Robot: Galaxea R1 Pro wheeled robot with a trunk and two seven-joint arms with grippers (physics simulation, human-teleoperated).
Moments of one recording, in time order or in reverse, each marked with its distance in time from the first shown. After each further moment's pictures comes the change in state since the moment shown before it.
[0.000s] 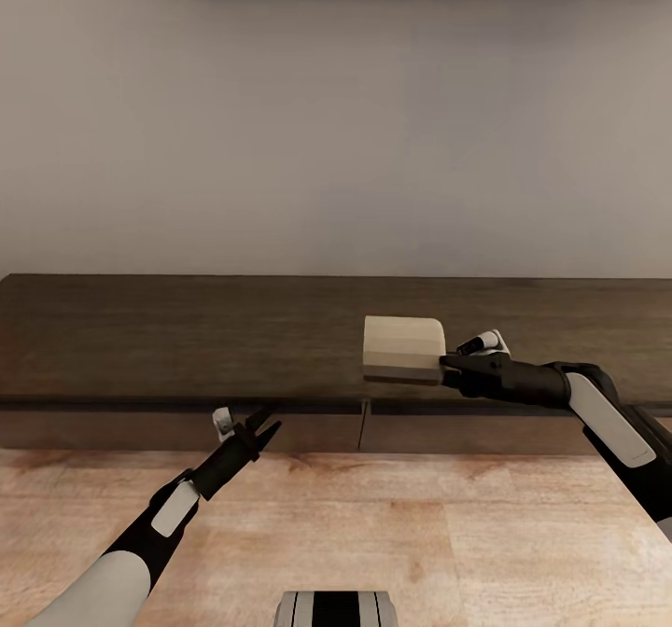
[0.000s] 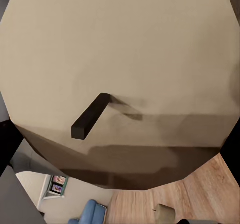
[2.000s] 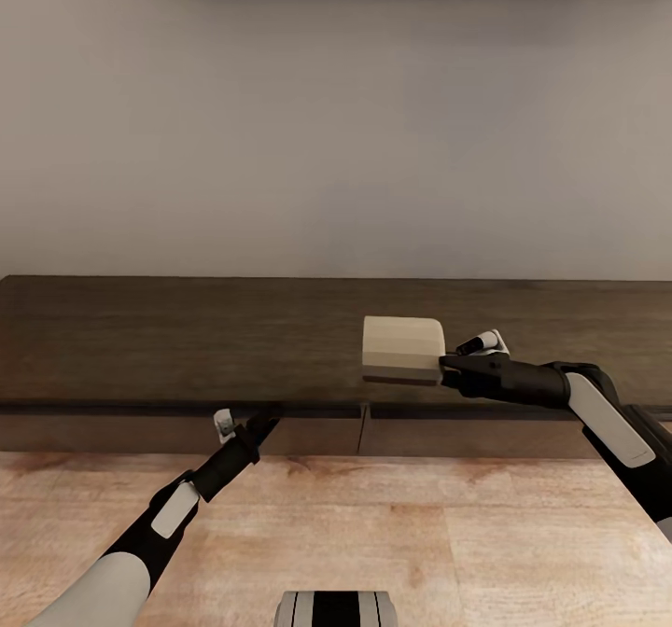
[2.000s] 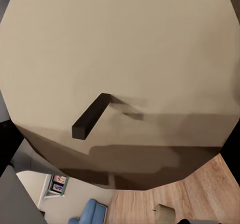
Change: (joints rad) left arm 0.003 0.001 -0.003 0.000 -0.004 0.010 0.012; right arm 0.000 0.001 0.001 -0.004 0.000 0.000 0.000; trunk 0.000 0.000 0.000
